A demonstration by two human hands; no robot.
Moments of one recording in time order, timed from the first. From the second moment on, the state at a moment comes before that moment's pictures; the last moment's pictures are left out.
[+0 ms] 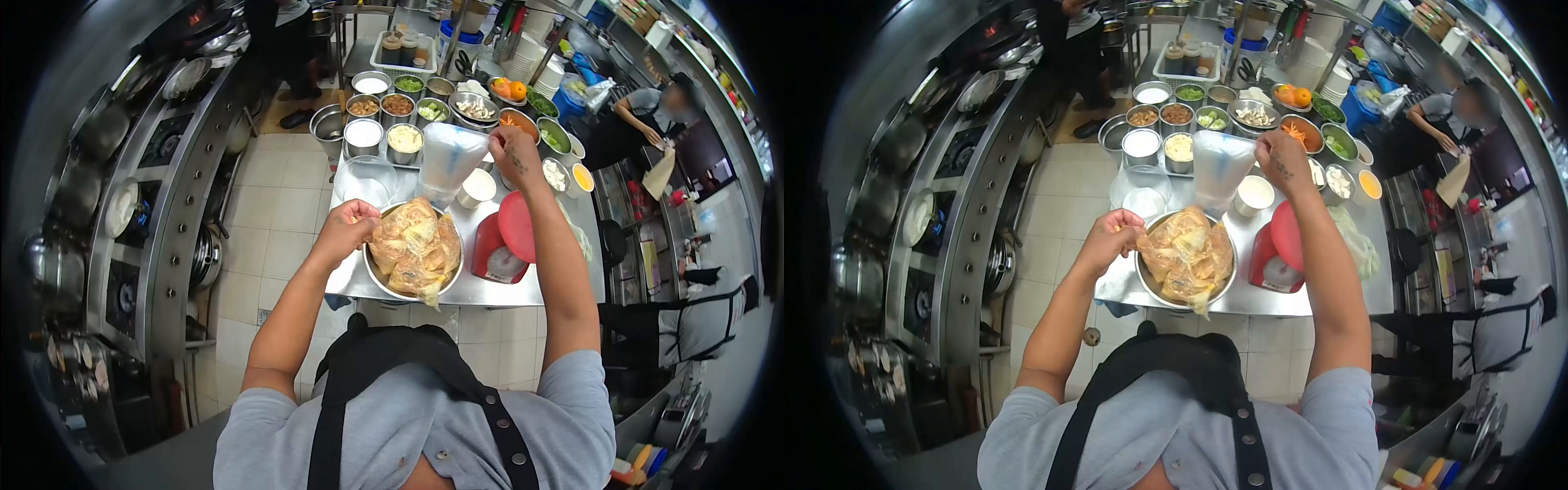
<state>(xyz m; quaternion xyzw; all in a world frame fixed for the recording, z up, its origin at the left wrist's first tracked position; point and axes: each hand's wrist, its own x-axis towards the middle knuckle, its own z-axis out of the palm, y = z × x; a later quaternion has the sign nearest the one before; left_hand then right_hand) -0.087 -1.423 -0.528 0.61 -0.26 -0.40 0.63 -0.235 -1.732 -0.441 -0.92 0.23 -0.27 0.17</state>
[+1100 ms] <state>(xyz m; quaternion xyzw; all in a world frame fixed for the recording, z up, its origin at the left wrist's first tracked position) -0.045 -1.425 -0.519 0.54 -0.32 -0.47 0.63 -0.272 -1.596 -0.371 -0.79 0.12 -0.58 0.11</state>
